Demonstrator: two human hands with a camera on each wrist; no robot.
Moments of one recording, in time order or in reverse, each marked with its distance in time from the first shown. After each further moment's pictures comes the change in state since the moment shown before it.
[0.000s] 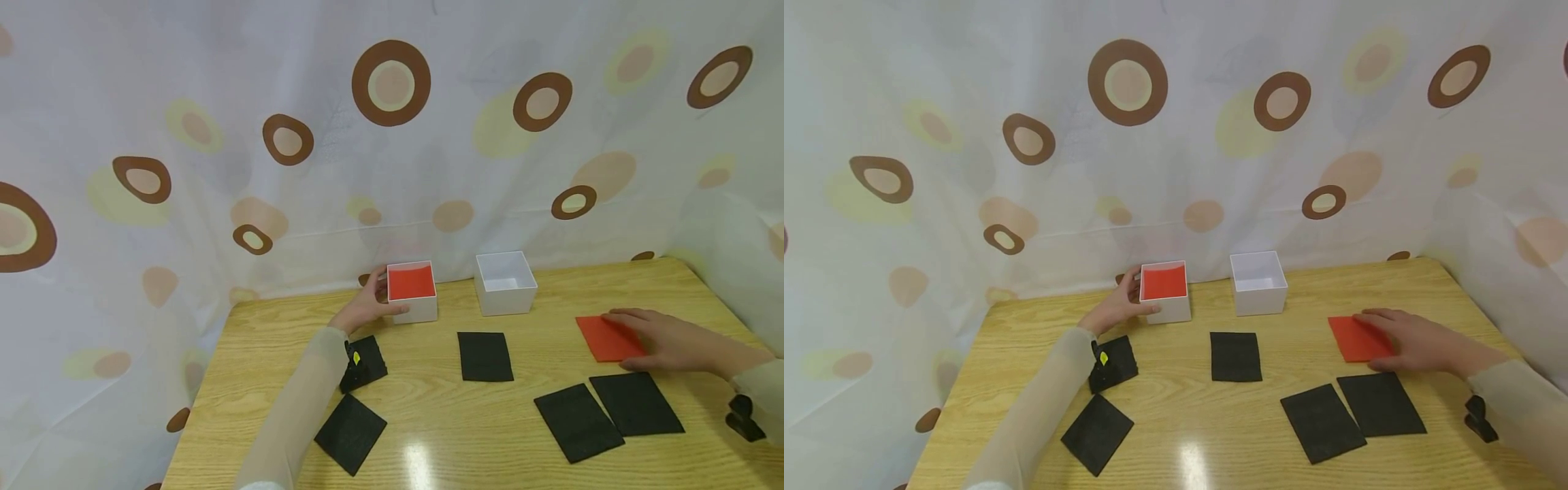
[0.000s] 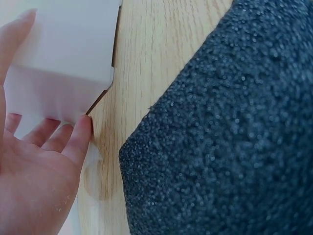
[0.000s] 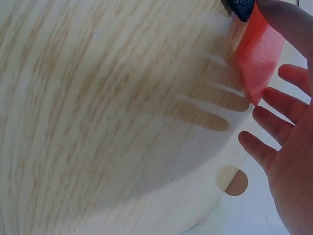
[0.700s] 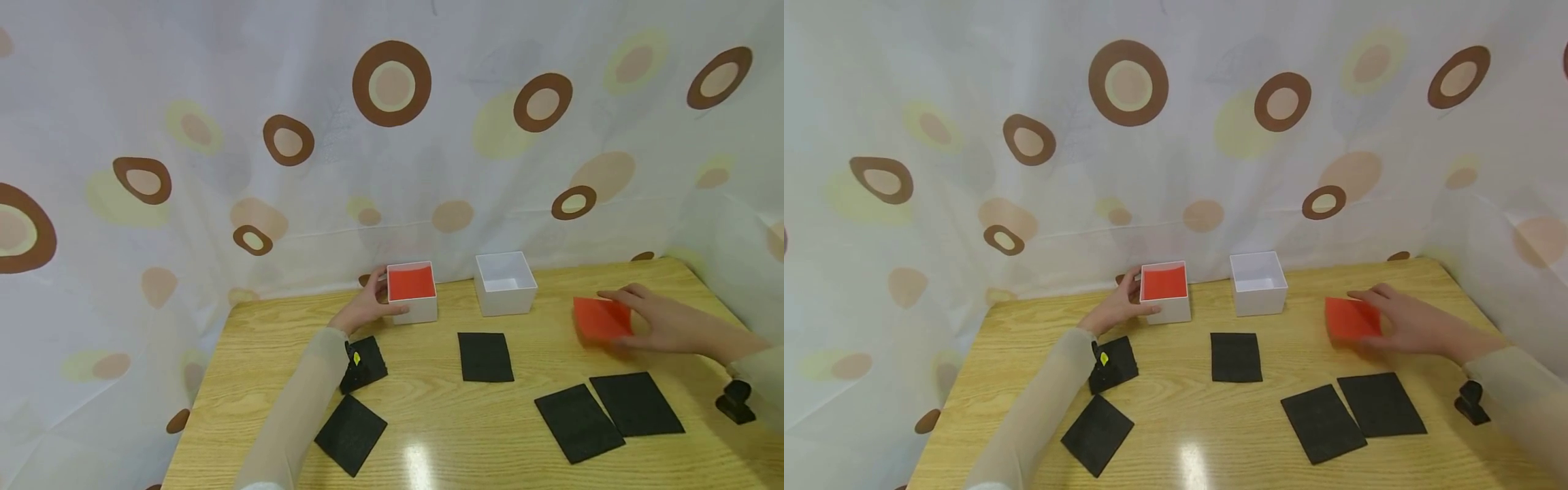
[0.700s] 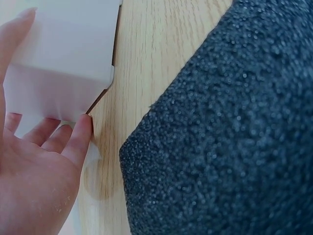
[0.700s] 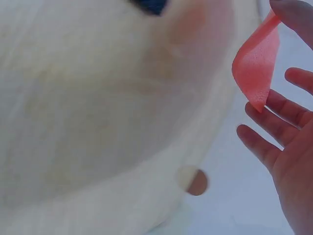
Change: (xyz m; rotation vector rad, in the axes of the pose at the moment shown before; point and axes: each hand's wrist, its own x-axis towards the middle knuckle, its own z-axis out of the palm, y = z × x) left_hand 0.001 0.000 -0.001 0.016 -0.003 -0.002; right_hand 0.019 -0.012 -0.027 0.009 0.155 -0.030
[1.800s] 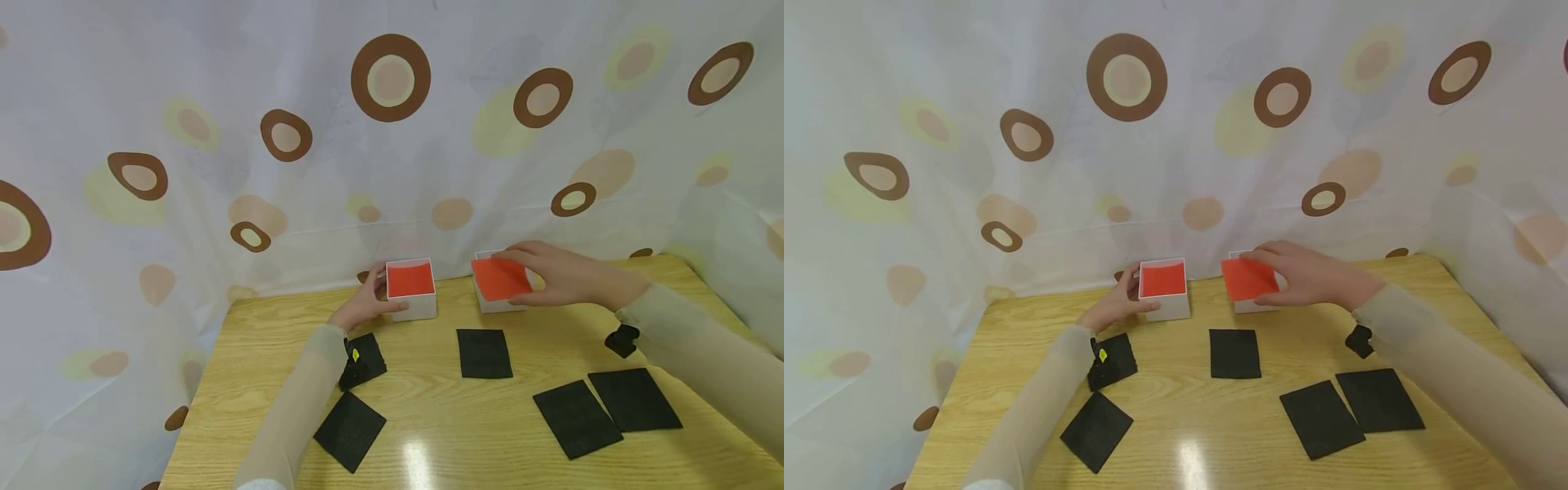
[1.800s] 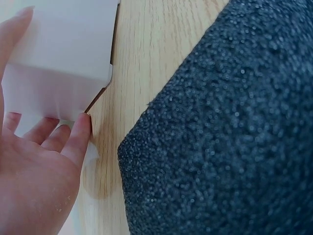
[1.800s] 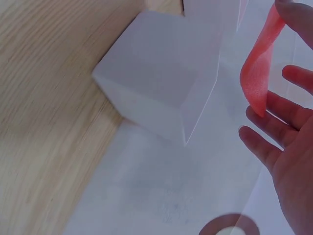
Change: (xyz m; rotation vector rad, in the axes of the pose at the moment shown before) left_hand 0.000 -0.001 0.001 -0.002 -0.011 0.027; right_hand 0.137 -0.101 -0.040 0.069 -0.021 -0.226
